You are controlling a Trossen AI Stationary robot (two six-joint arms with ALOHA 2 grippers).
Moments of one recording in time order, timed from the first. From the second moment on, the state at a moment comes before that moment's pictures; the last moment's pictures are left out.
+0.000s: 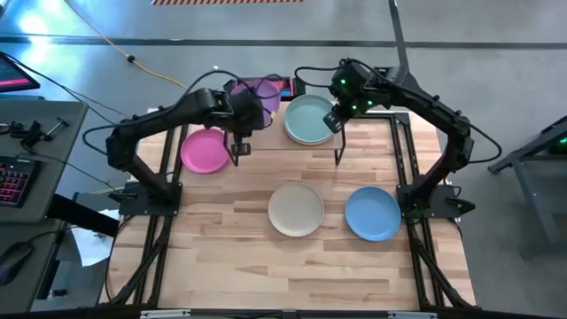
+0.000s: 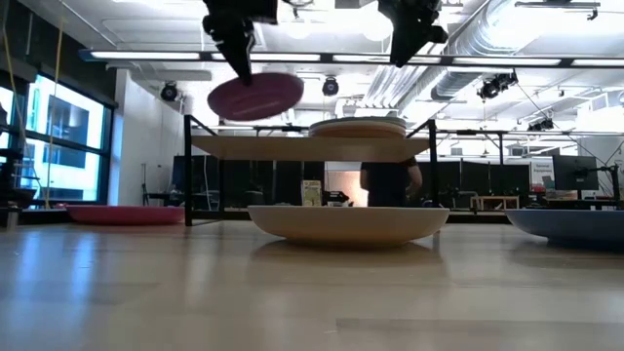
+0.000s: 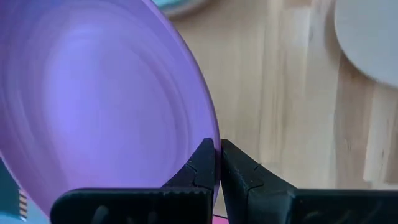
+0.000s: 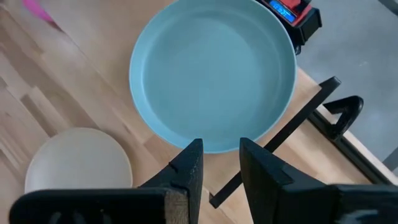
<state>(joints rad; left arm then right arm) 0.35 1.61 1.70 -1.24 -0.24 0.40 -0.48 1.63 1.95 -1.37 0.08 0.25</state>
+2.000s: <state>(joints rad) 0.35 1.79 1.70 -1.23 -0.22 0.36 -0.43 1.63 1.95 -1.39 0.10 0.22</state>
